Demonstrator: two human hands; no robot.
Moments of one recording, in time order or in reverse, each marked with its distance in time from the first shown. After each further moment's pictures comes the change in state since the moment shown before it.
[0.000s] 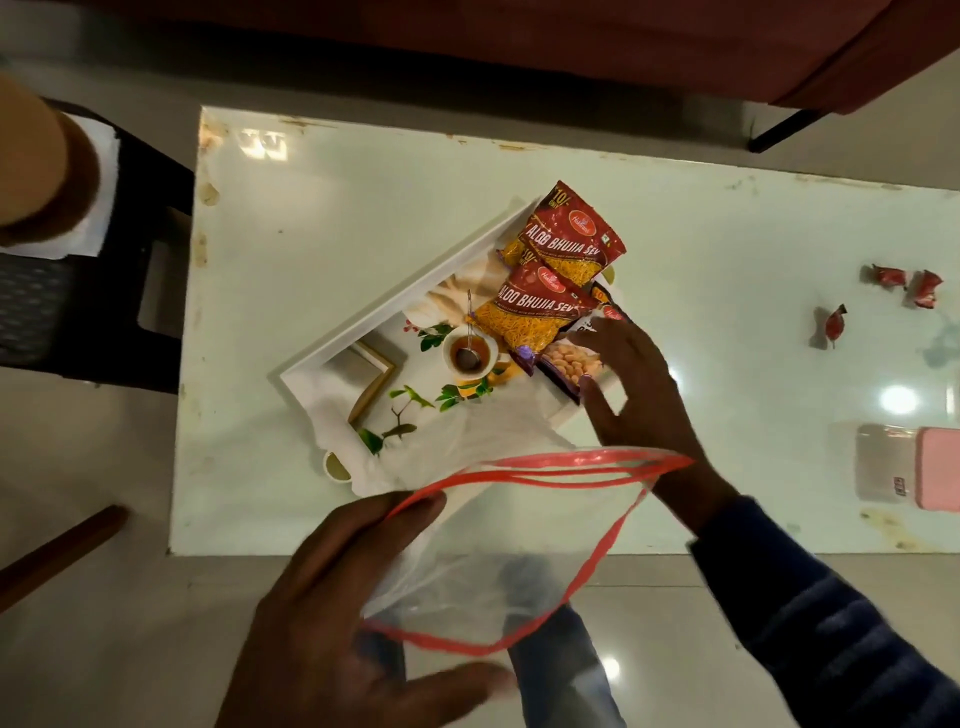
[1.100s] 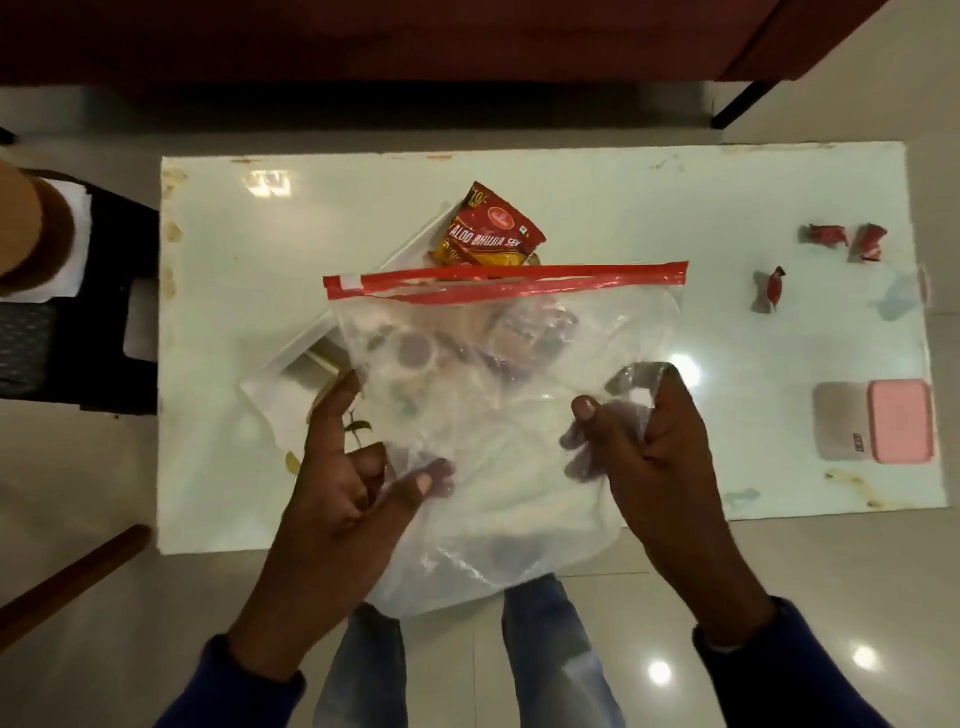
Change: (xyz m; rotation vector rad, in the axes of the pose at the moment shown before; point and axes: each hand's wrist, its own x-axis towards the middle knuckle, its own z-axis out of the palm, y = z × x) left_hand 0.037 0.036 0.064 -0.574 -0.110 -0.311; right_hand -0.083 -0.044 -0.107 0.947 0.123 0.352
